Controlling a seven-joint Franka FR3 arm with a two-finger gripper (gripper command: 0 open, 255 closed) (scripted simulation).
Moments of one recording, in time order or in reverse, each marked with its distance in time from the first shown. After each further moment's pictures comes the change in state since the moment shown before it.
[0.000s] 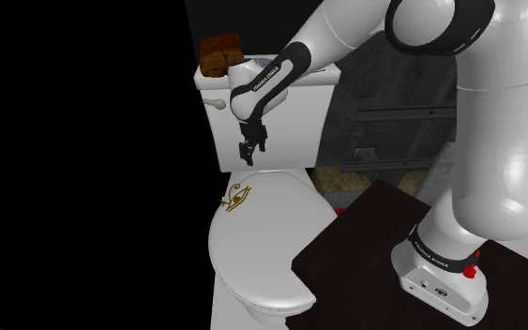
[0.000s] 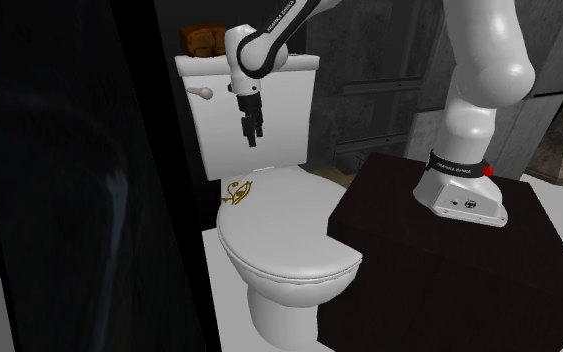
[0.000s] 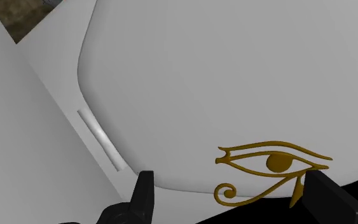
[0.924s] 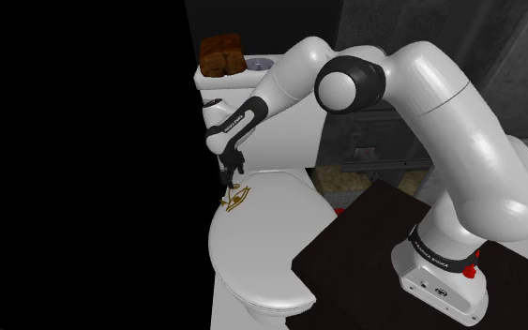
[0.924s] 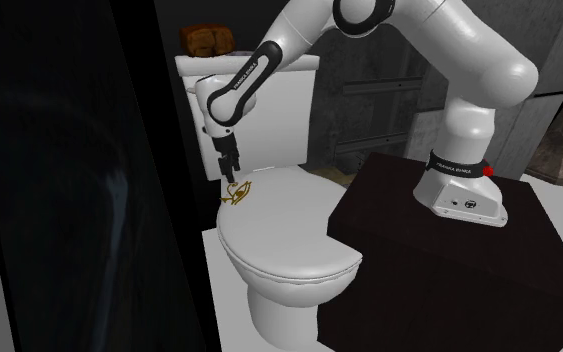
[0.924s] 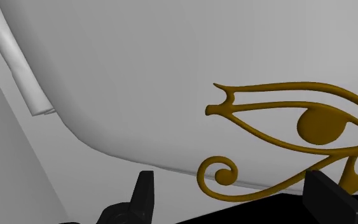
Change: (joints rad) arm 0.059 0.472 0.019 0.455 -0.037 -0.037 -0.025
